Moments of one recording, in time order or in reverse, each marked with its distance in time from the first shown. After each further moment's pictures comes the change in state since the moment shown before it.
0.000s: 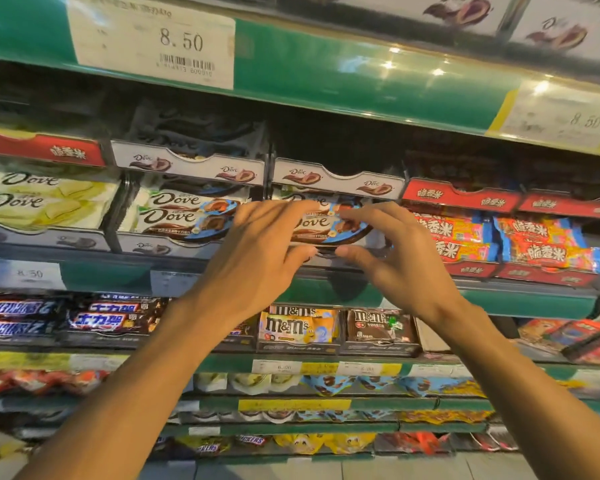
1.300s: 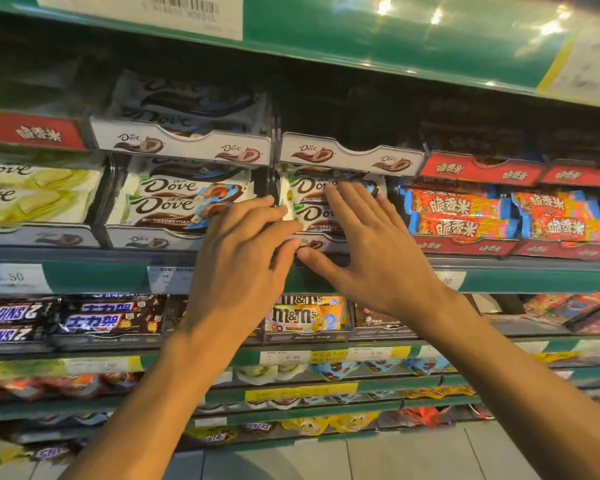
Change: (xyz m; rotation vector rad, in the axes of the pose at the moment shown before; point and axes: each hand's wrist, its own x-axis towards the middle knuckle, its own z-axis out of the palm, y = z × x) left_hand -0.024 -0.034 0.024 0.077 0.239 0.014; right_hand 0.003 -0.030 0.044 -0.464 -0.170 0.025
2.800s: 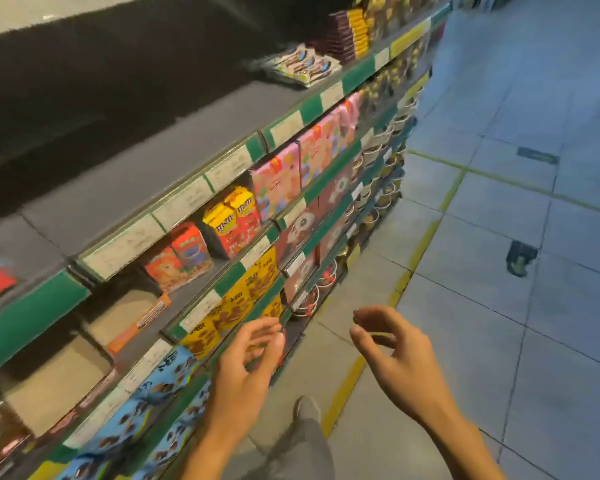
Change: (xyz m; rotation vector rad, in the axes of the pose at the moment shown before) left_hand -0.090 0.496 0.292 -0.994 -0.999 -0.297; right_hand -0.501 0.361 -0.040 0.730 0.492 1.276
